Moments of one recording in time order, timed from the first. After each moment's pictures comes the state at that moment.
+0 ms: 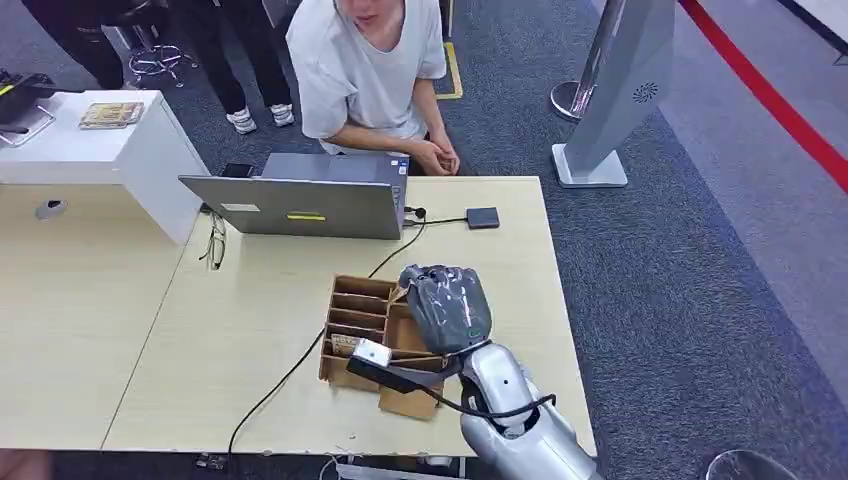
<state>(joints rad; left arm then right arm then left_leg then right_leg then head) 0.09 -0.05 -0.30 -0.60 -0.84 0.17 0.24 -0.23 0.11 0.54 -1.33 1.23 -0.46 0.08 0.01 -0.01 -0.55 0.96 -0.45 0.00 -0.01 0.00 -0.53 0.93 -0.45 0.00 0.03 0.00</state>
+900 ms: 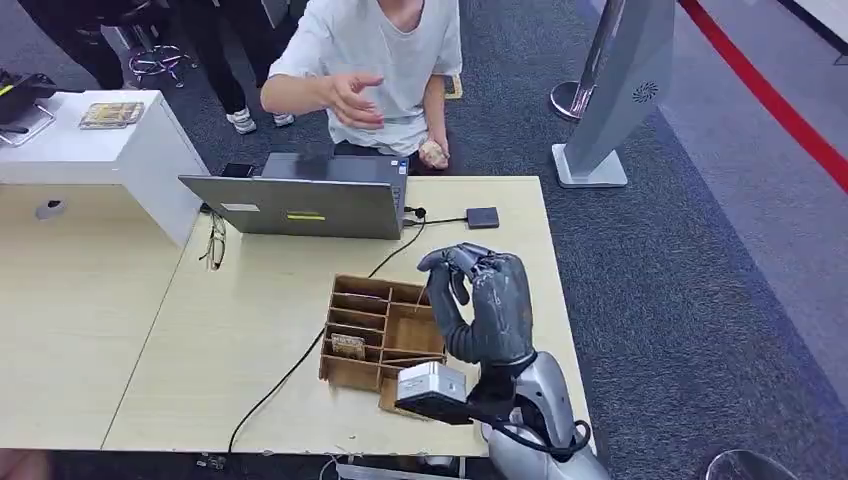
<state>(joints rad) 0.13 -0.05 -0.27 -0.64 -0.85 0.17 0.23 -0.13 0.09 0.52 -1.73 0.85 -0.49 -0.14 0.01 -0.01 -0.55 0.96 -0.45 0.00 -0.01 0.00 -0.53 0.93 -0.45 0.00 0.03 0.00</state>
